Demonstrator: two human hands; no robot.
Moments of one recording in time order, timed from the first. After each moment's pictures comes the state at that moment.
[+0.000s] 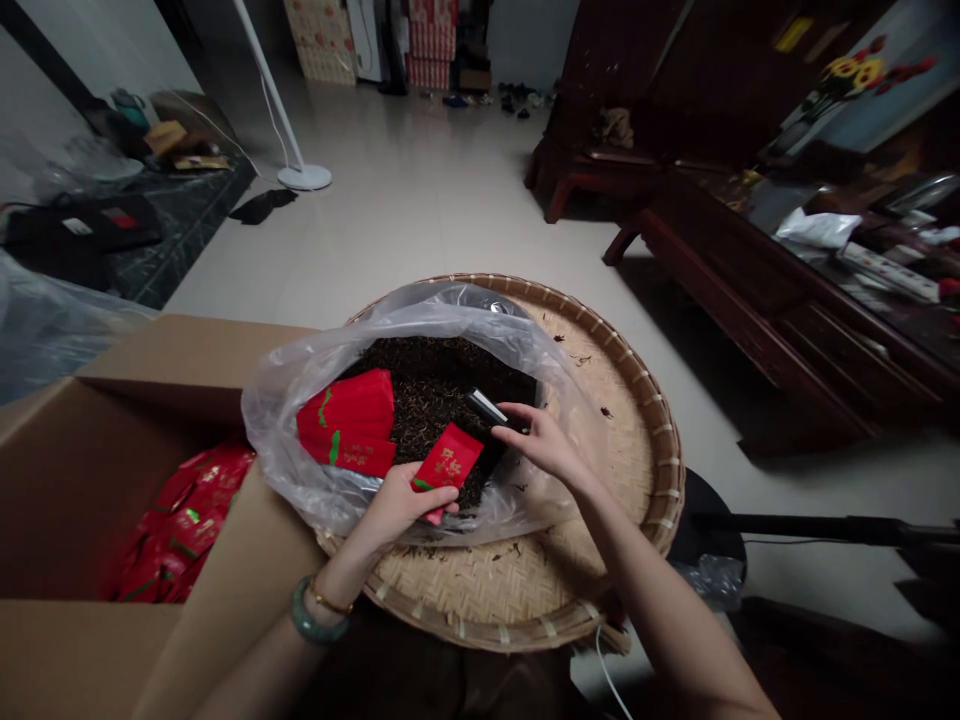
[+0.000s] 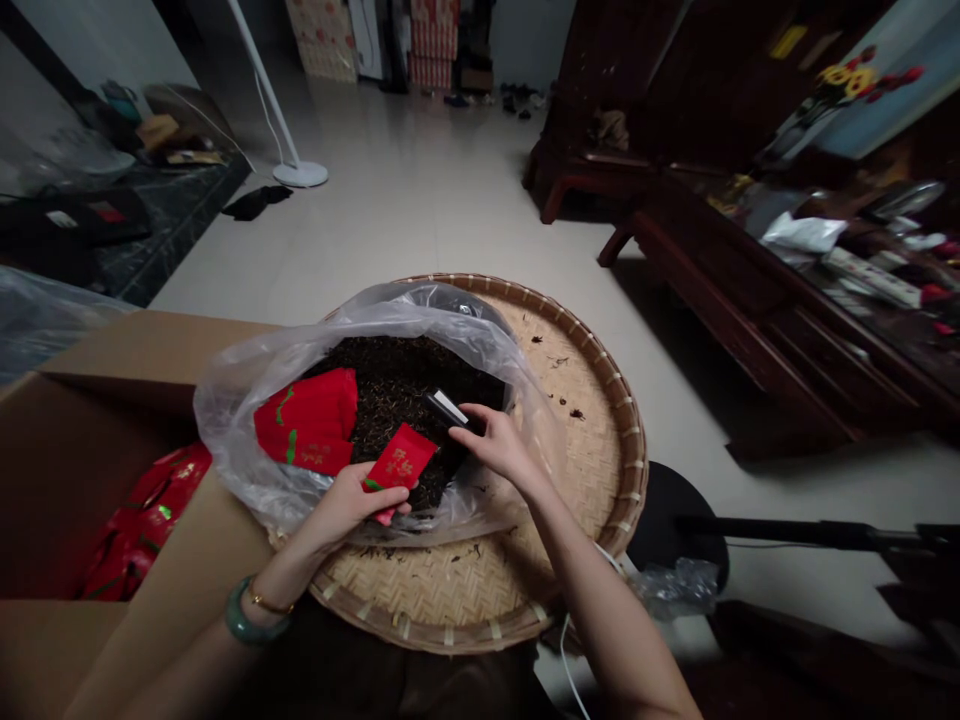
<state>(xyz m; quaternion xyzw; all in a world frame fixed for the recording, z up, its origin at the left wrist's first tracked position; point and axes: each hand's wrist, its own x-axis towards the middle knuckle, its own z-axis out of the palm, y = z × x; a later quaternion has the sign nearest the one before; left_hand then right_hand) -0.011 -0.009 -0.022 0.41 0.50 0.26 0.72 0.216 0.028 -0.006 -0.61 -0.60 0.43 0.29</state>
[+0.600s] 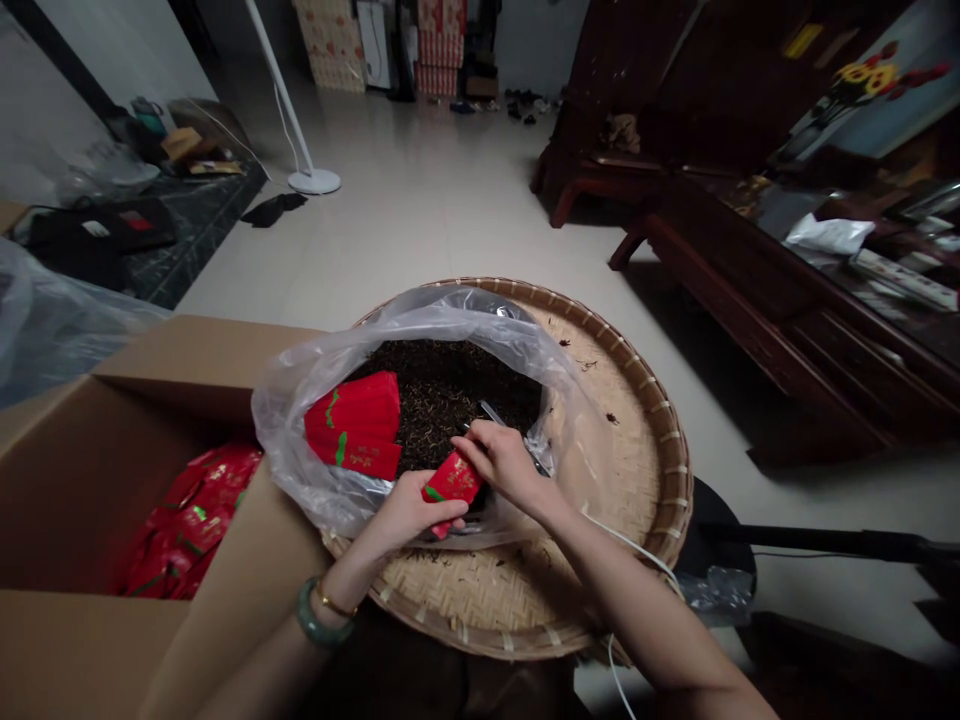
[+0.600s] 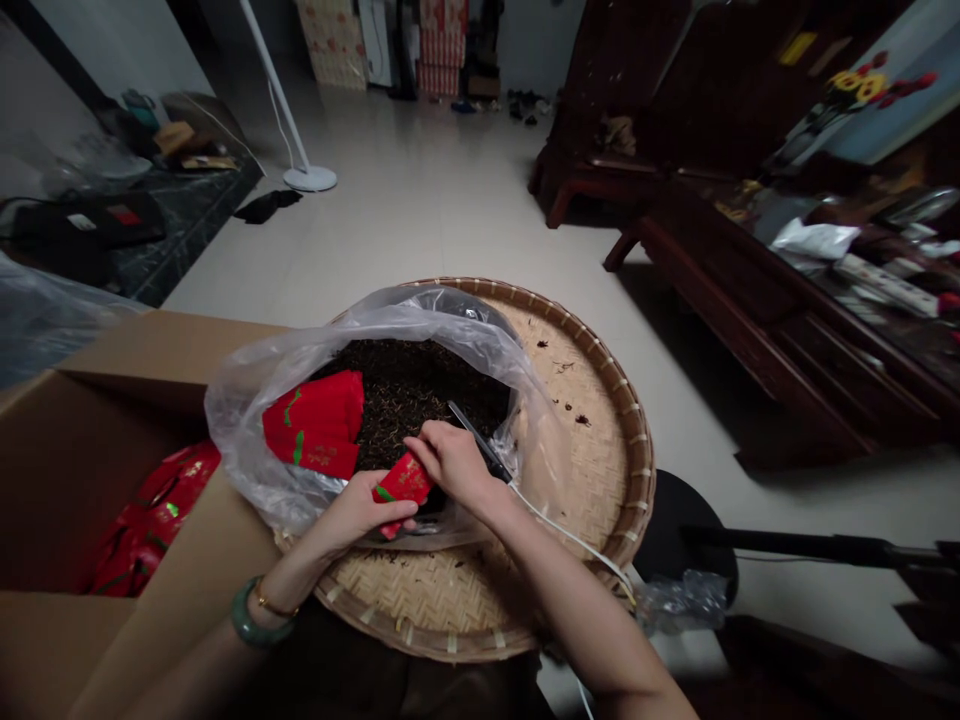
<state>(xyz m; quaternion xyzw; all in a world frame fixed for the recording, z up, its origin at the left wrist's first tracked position) -0.008 -0.012 -0.021 0.43 0.50 0.22 0.72 0.156 0.022 -0.003 -0.52 -0.75 0.29 0.30</state>
